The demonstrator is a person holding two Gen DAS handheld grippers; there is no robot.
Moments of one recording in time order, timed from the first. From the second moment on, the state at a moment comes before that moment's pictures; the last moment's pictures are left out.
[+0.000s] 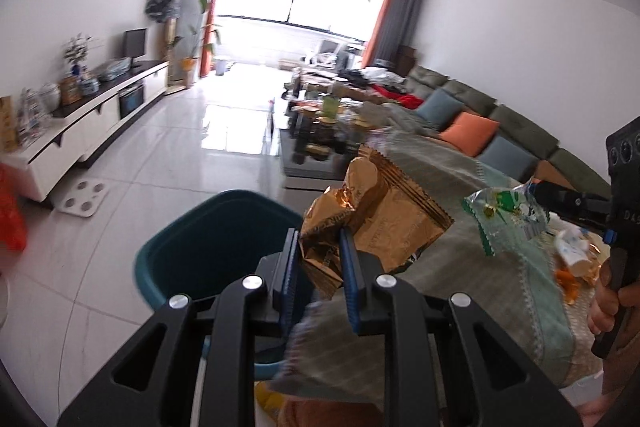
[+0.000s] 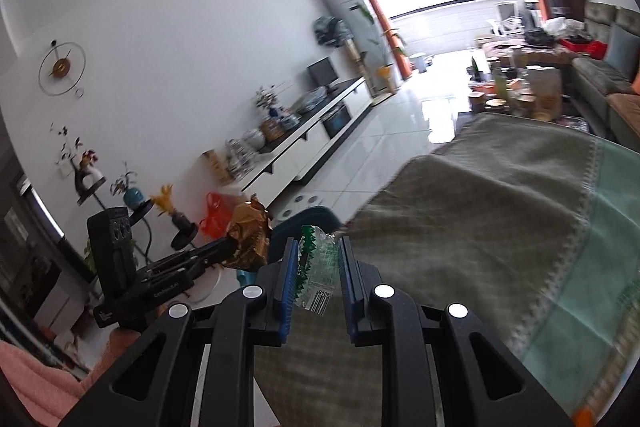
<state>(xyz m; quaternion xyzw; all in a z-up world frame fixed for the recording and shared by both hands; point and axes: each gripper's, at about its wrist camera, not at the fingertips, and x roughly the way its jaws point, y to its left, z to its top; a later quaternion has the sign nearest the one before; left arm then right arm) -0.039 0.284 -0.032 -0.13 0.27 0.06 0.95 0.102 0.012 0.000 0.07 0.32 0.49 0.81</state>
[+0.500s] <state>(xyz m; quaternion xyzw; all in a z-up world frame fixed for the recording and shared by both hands) -0.025 0.335 -0.061 -0.16 0.32 0.14 0.92 0.125 0.107 -0.016 0.03 0.36 0.52 0.78</state>
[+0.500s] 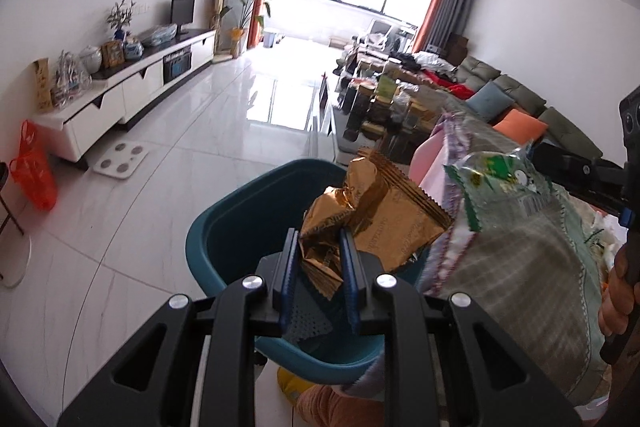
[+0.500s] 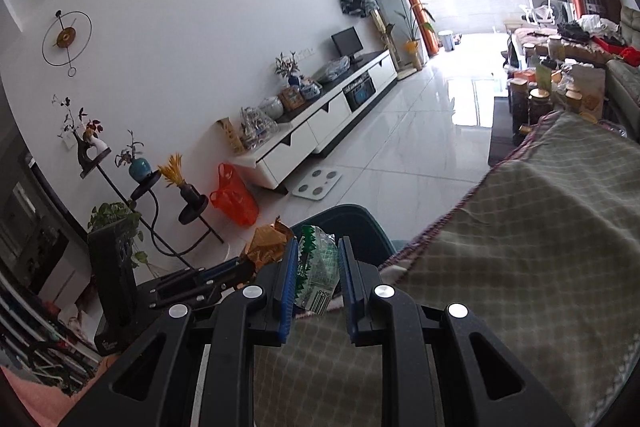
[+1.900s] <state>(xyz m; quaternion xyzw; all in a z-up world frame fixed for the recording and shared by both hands) 0.001 0.201 -0.025 -0.10 0.26 -0.05 0.96 0.092 -0.003 0.004 0.06 0.32 0.45 0.83</state>
